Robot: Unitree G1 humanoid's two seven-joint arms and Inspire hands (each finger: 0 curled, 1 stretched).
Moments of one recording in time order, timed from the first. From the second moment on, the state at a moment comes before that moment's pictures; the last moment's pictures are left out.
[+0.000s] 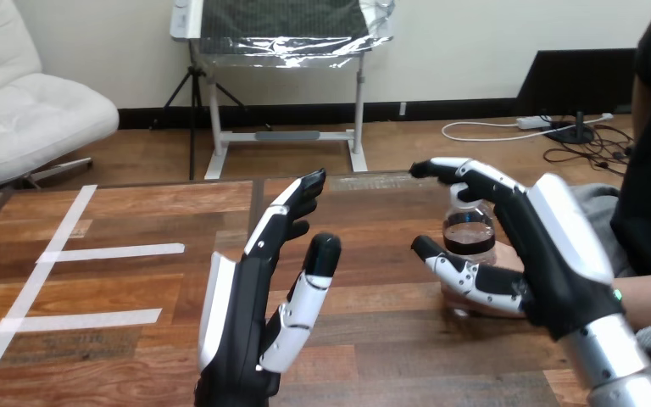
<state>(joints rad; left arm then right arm) 0.30 0.04 -0.34 -0.09 0.36 -0.53 0.32 0.12 -0.38 0.06 -0.21 -0.40 -0.30 -0.02</state>
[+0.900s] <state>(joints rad) 0.37 0.06 -0.34 -0.09 0.35 -0.59 0.40 0.14 -0.31 0.08 -0.18 -0.31 -0.33 0.01</state>
